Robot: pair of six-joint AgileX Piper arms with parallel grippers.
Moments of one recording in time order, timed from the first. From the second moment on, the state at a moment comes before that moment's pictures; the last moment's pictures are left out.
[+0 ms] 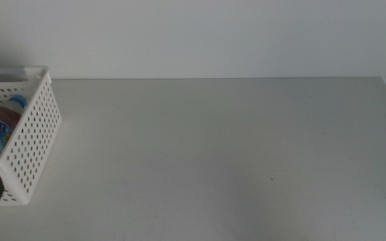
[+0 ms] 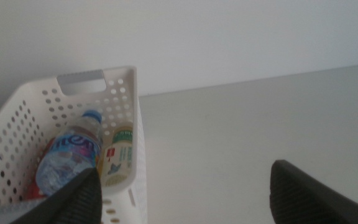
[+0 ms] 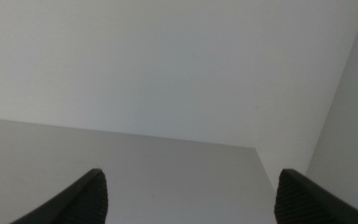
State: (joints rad) left arm -0.09 0.24 -0.29 0.01 0.31 0.05; right arm 0.00 0.12 -0.28 -0.04 0.26 -0.07
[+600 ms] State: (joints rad) left arm -0.09 -0.01 0.03 0.01 0.32 0.05; right arm 0.00 -0.01 0.03 0.03 0.27 -0.07
